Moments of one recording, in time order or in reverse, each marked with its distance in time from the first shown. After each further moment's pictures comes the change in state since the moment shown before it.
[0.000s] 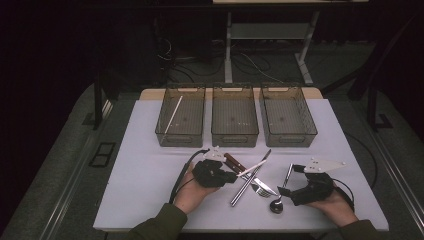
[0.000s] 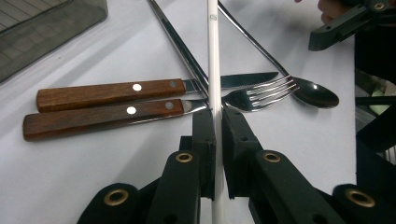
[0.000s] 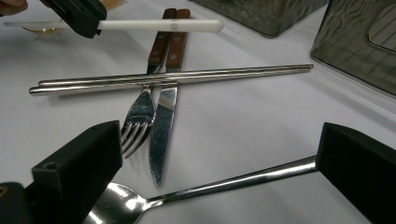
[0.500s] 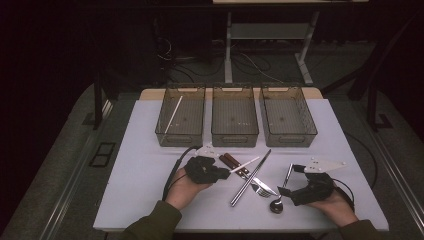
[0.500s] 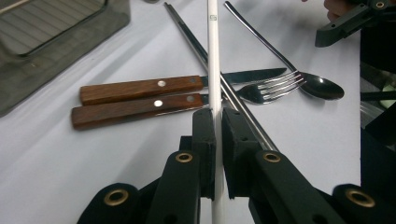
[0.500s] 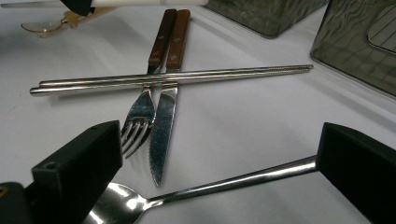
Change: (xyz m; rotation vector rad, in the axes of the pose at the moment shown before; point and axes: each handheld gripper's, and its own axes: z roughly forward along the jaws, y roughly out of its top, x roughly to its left) left arm 0.010 0.000 -0.022 0.008 0.037 0.025; right arm 0.000 0.000 -0.001 -0.001 0.000 0.000
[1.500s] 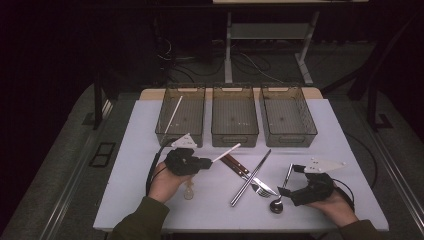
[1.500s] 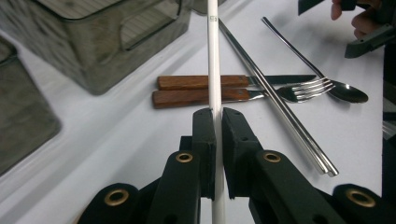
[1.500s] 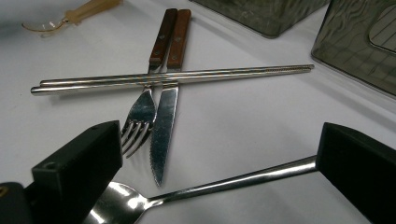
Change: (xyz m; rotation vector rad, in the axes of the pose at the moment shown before) left arm 0.029 -0.011 -0.042 -0.059 0.080 -0.060; right arm 0.000 0.000 0.000 0.002 0.001 -0.002
